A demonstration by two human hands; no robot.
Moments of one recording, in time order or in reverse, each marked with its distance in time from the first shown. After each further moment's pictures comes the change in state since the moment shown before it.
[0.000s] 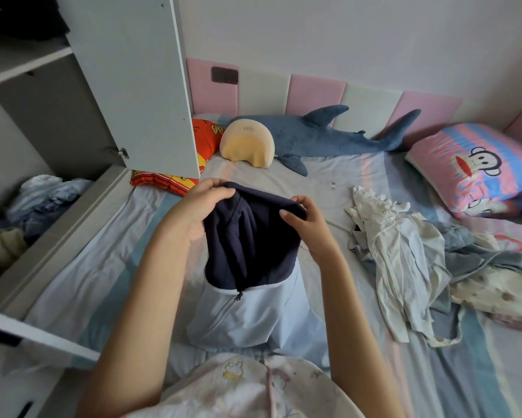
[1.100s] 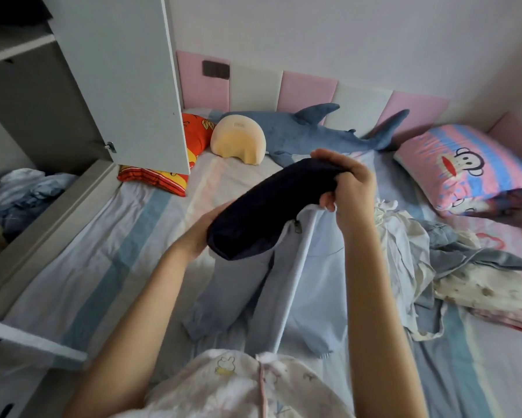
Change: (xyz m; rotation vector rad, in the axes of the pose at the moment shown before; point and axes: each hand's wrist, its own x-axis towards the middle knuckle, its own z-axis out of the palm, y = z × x) left_hand 0.039 -0.087 -0.005 0.133 -0.291 0.090; right_hand -0.023 -0.100 -0.028 0.078 0.349 -0.166
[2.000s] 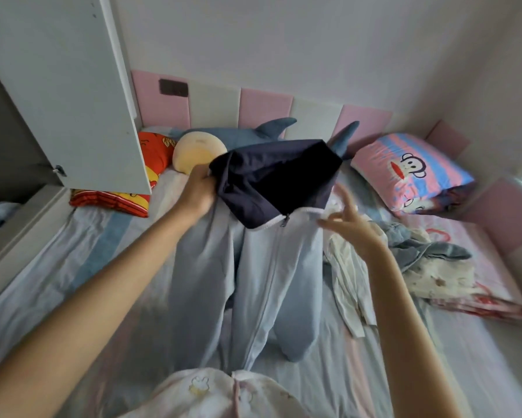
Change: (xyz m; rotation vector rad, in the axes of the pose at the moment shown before) left_hand 0.045 0.100 0.065 0.084 0.178 0.421; right_hand 0.037 0.049 -0.125 -0.377 -0.241 0.067
